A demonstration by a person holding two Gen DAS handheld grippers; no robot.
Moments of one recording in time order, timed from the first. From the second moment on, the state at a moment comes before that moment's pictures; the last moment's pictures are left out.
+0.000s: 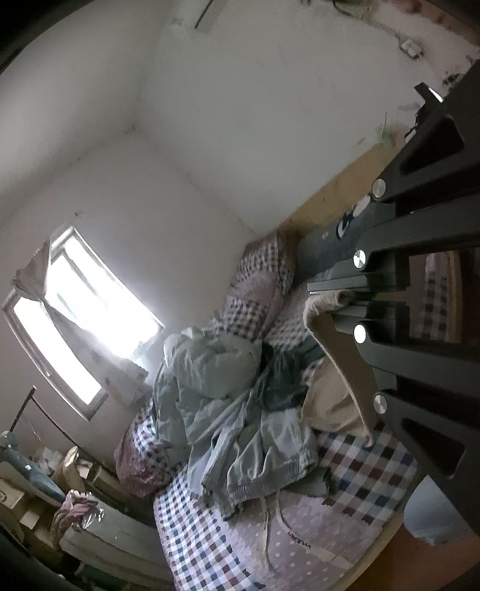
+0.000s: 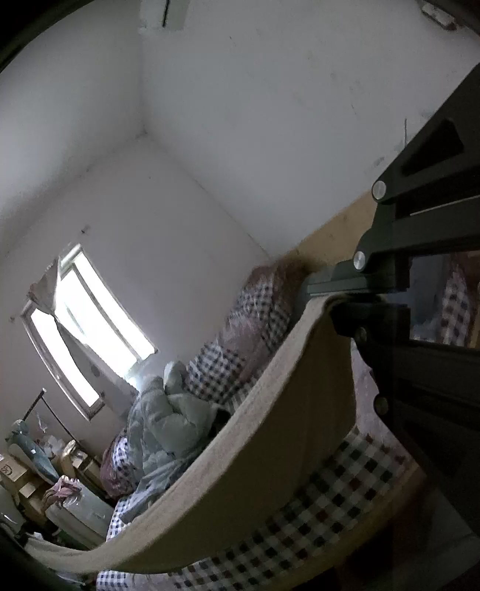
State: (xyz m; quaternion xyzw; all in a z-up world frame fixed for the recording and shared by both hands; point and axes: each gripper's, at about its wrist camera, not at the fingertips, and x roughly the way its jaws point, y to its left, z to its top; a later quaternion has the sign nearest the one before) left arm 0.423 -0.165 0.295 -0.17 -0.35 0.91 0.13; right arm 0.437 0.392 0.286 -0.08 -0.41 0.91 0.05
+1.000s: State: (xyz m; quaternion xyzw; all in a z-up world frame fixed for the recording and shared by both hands) left arm 0.090 -0.187 0.186 -0.36 -0.32 0.87 0.00; right arm 0.110 0.347 0.183 -0.27 -0.46 0.84 -0.08
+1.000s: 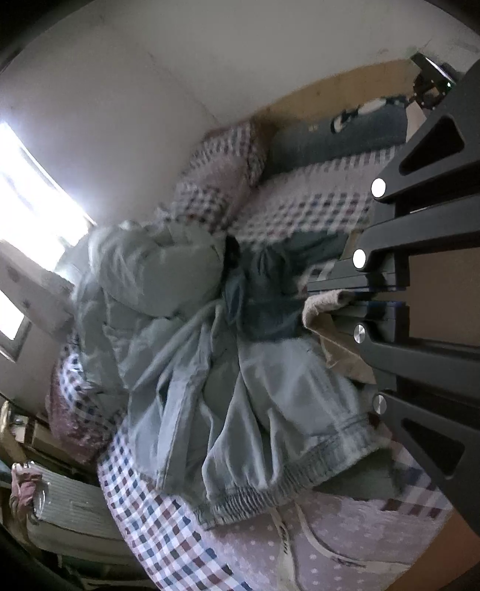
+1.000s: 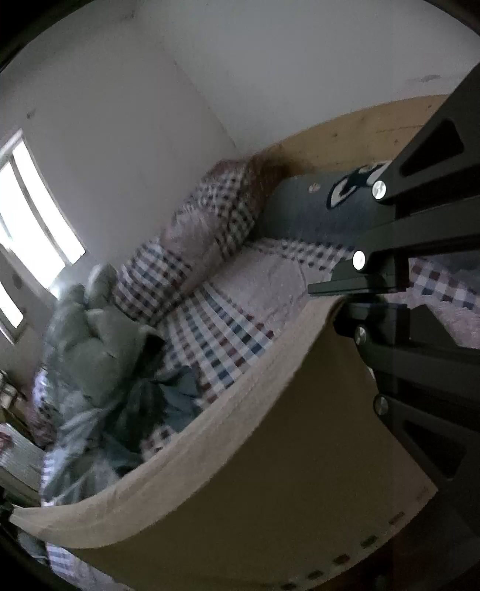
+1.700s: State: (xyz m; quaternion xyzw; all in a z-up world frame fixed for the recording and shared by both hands) left arm -0.104 -0.167 0.045 -0.46 -0.19 0.86 -0.08; right arm -0.131 0.317 0.012 -0.43 -0.49 0.75 -0.14
